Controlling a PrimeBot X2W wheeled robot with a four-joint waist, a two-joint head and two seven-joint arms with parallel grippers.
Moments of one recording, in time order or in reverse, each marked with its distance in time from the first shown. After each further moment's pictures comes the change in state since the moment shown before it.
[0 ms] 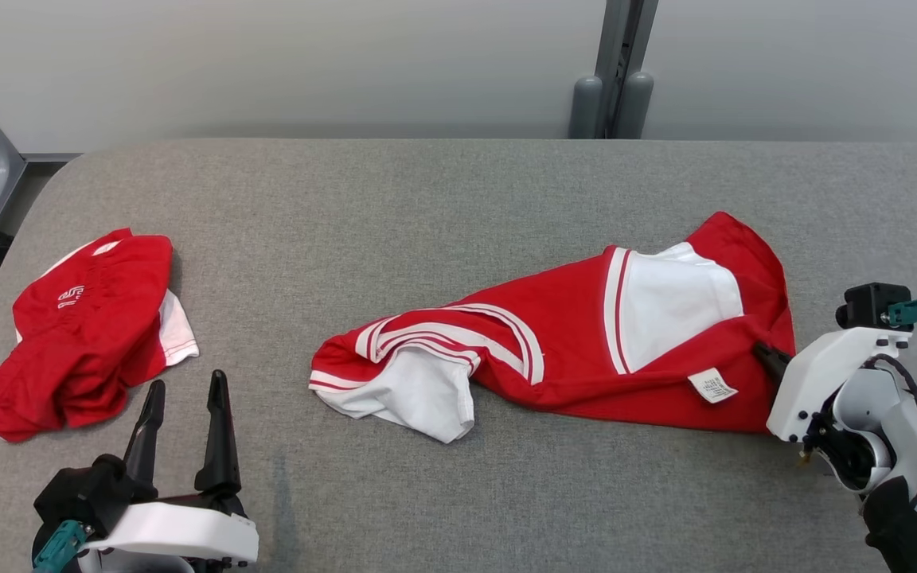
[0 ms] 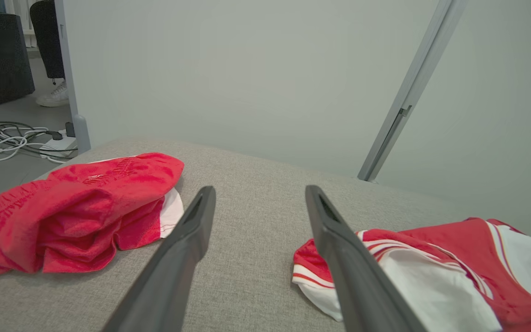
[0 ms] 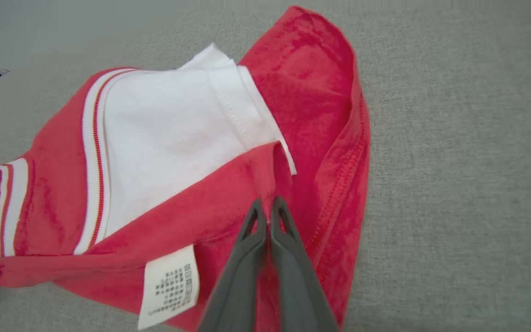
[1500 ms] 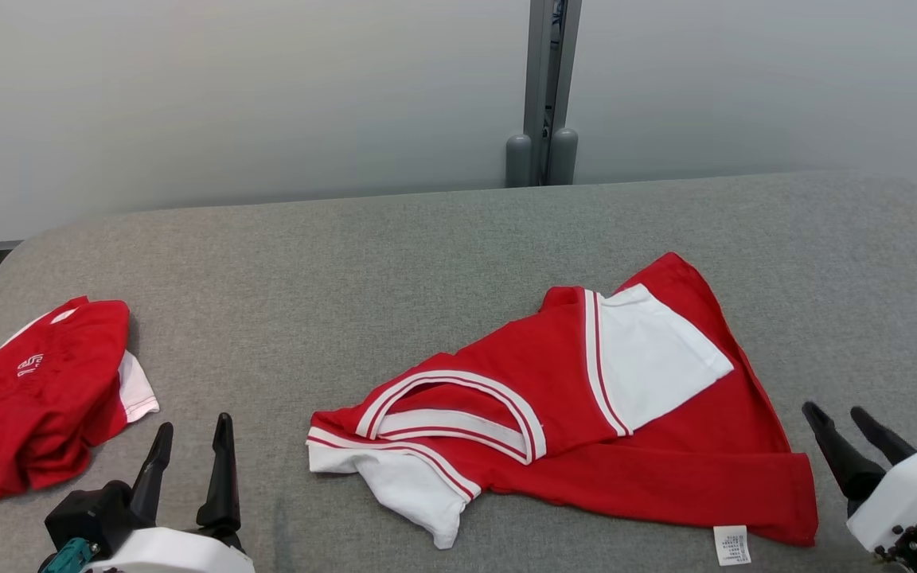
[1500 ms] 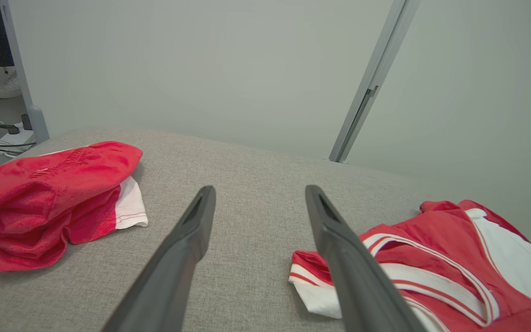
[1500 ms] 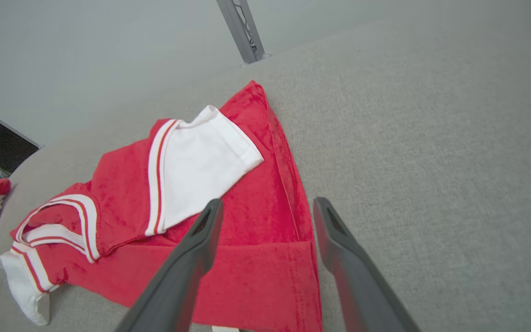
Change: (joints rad) left arm 0.043 0.026 -0.018 0.047 -0.025 -0.004 0.048; right arm 0.506 -0.090 -0.263 -0.581 0.040 0.000 0.040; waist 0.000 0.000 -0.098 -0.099
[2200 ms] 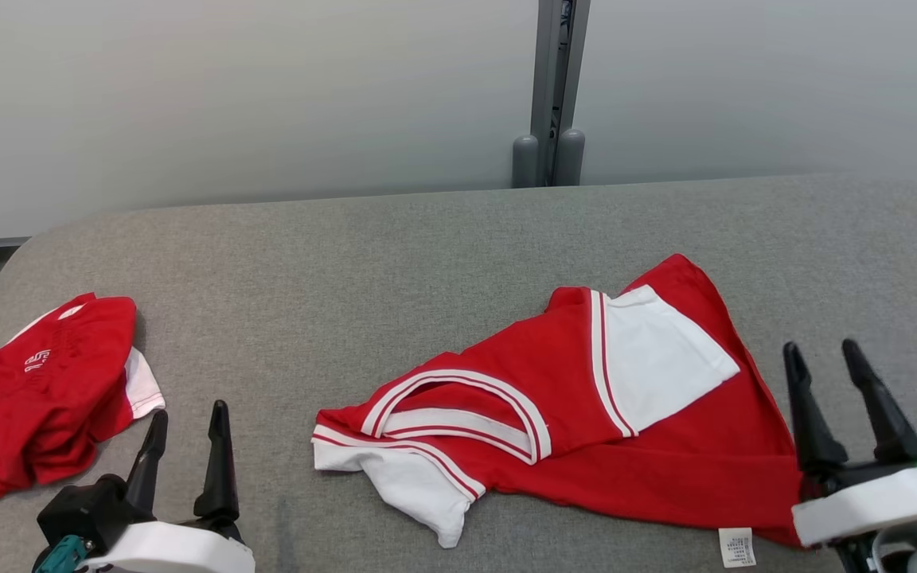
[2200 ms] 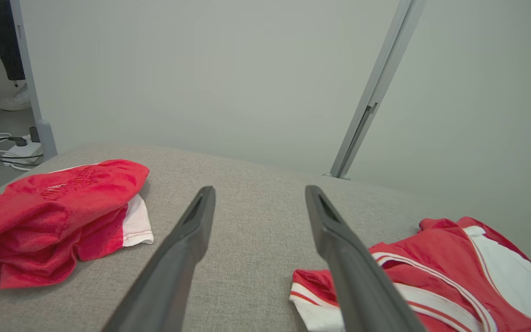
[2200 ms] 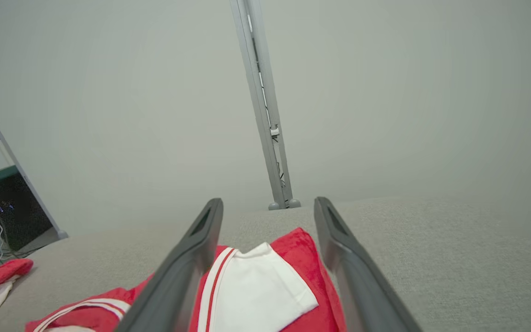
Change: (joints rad) left arm 0.002 0.009 -0.002 -0.053 -0.010 0.023 0.002; right arm 0.014 0.174 -0.039 -0.159 -0.303 0.000 -0.472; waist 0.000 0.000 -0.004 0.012
